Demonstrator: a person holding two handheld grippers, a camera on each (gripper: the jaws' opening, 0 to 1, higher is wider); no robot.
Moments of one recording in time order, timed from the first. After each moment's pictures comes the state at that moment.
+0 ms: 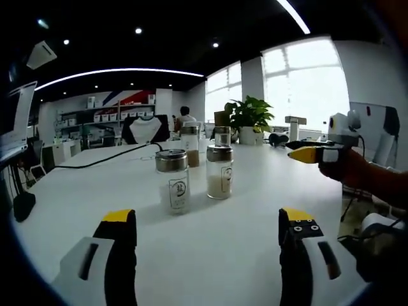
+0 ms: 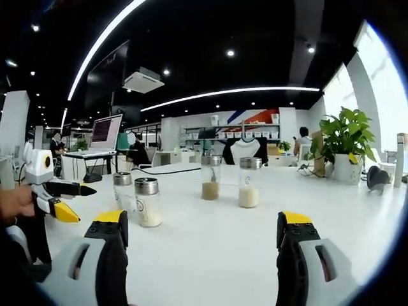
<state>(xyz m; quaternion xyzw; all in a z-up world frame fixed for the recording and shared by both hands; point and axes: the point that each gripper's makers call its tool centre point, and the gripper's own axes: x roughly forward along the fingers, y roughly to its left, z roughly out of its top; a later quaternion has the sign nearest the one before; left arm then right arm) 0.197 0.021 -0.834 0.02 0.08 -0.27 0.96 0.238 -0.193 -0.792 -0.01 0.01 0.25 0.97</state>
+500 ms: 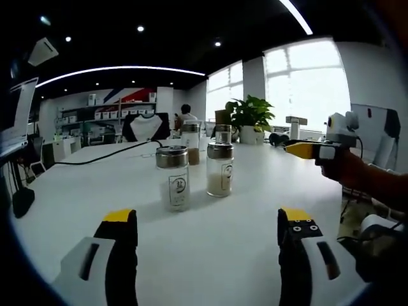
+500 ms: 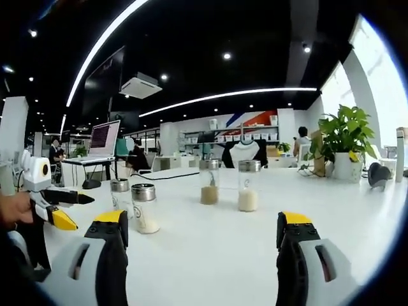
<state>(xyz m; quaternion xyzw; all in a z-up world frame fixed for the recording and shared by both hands) 0.196 0.020 -0.837 0.01 0.09 -0.27 0.96 0.248 -0.194 -0.787 0.00 0.01 0.25 0.97</state>
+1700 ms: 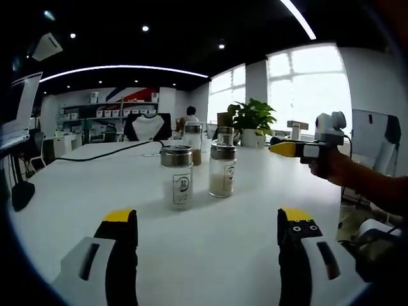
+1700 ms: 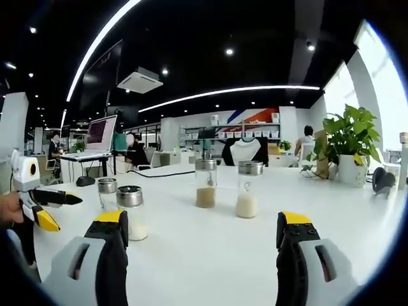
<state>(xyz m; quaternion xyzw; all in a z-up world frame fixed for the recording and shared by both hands) 0.195 0.025 -0.836 -0.01 0.08 -0.27 0.96 0.282 -0.189 -0.786 -0.02 0.02 0.25 0.97</state>
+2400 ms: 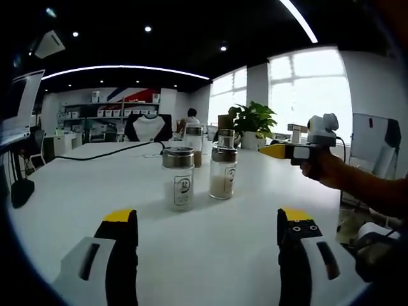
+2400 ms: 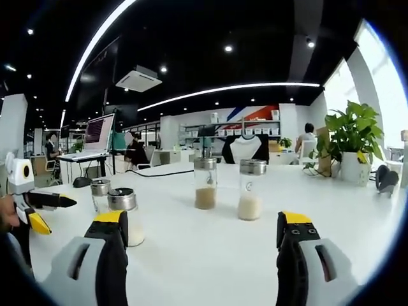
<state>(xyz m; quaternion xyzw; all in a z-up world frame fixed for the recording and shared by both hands) 0.195 0.026 -0.834 -0.02 0.08 -0.27 0.96 0.299 -0.180 -0.790 -0.01 0.03 0.25 0.97</state>
